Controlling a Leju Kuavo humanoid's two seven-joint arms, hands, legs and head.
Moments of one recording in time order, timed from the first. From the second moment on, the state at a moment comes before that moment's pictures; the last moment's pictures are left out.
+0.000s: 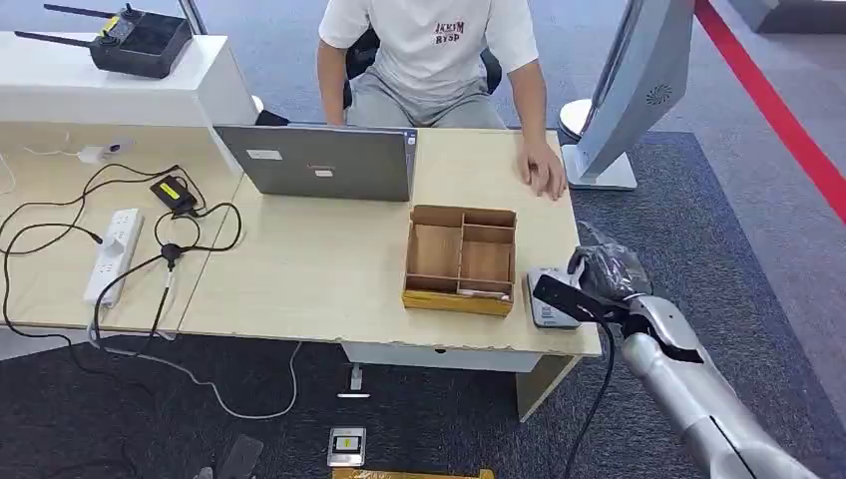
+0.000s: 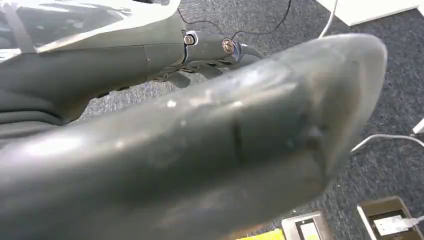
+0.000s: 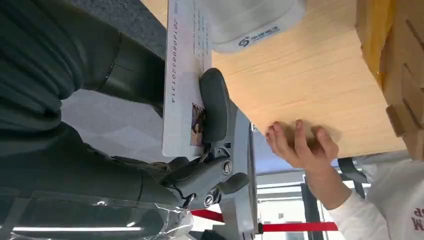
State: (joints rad) left arm -0.16 0.09 -0.58 -0.23 0.19 0.51 -0.24; right arm -0.60 -0.36 0.52 -0.81 0.70 -0.15 -0.15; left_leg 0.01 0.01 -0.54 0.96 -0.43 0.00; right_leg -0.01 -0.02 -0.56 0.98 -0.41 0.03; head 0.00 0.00
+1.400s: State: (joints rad) left arm -0.16 0.09 -0.60 -0.23 0.18 0.51 -0.24; right arm -0.60 -0.33 0.53 -0.70 0.68 -0.17 -0.16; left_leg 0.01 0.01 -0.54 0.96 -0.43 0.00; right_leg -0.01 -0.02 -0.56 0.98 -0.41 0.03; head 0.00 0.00
